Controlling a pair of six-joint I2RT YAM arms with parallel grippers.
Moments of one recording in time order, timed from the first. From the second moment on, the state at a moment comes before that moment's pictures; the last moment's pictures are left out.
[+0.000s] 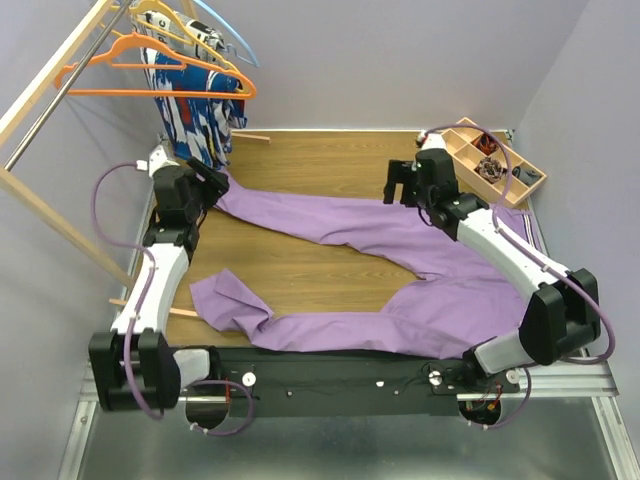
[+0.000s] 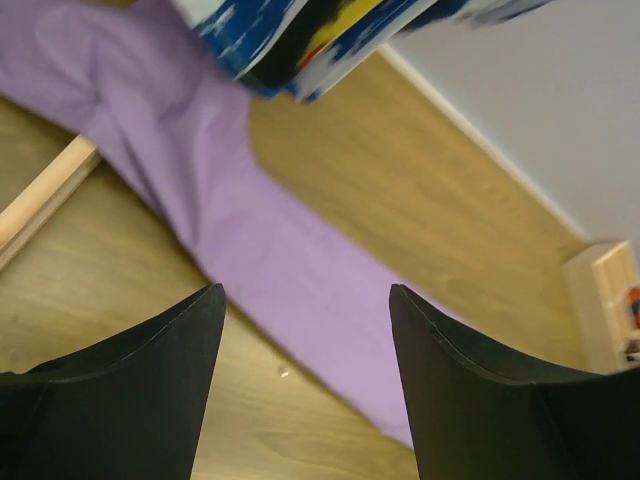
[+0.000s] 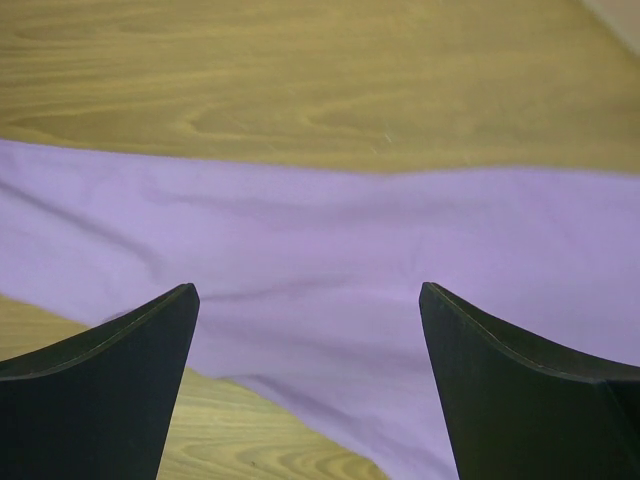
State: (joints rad) left arm 0.03 1.16 0.89 -0.03 0.01 -0.71; right arm 0.44 1.46 1.17 -0.24 0.22 0.27
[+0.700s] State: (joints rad) left arm 0.22 1.68 1.12 -0.04 0.07 -0.53; right arm 0.23 1.53 0.94 -0.29 0.20 0.59
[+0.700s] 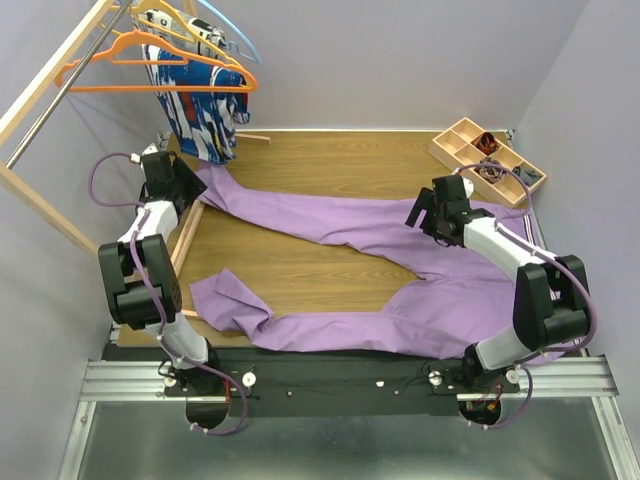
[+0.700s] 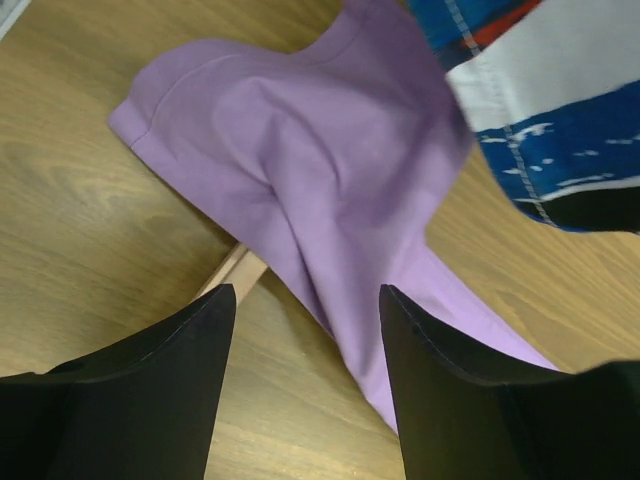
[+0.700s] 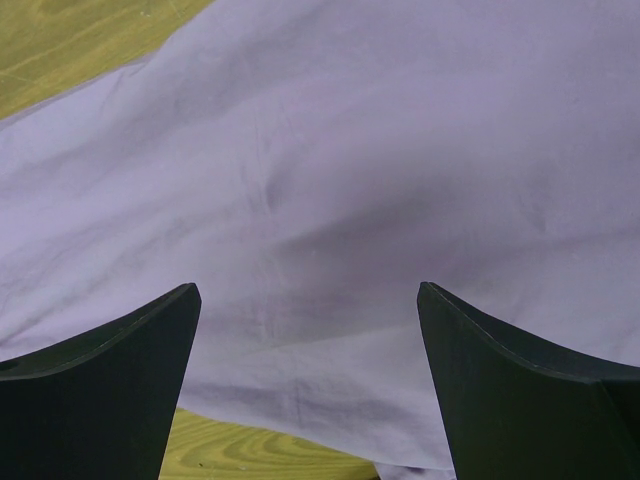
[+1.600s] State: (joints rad) left arm 0.28 1.94 1.19 0.07 0.01 -0.65; right arm 0.21 1.58 0.94 -0.30 0.19 0.62
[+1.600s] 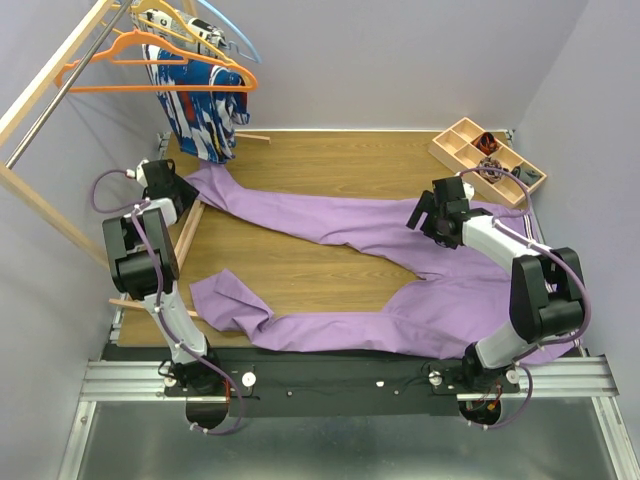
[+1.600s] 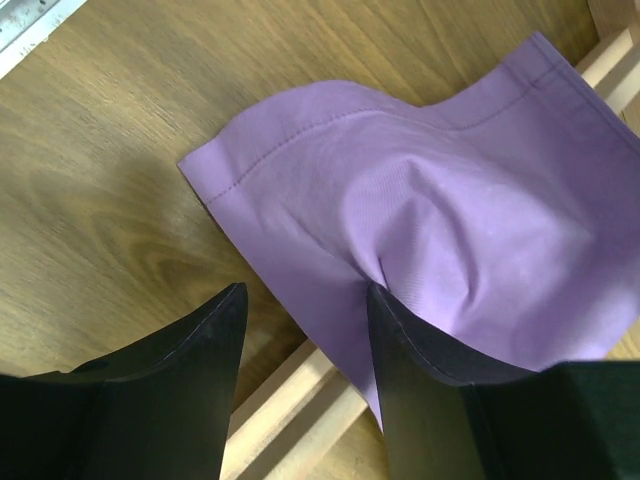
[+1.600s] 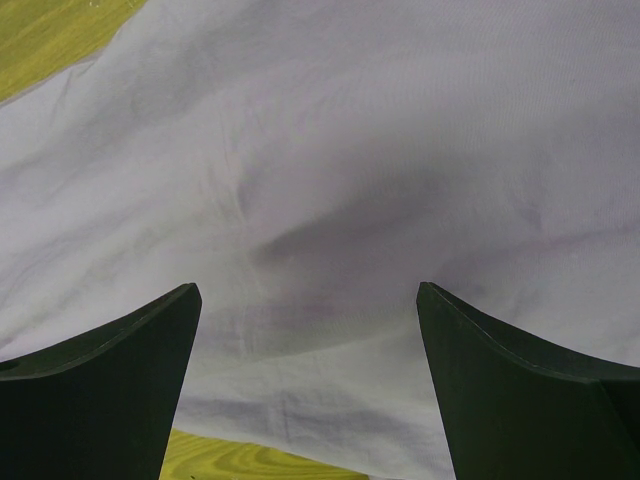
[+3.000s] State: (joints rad) left arm 0.35 2.04 1.40 -0.10 -0.01 -0.56; right arm 0.17 1.67 0.99 -0.34 0.19 0.63
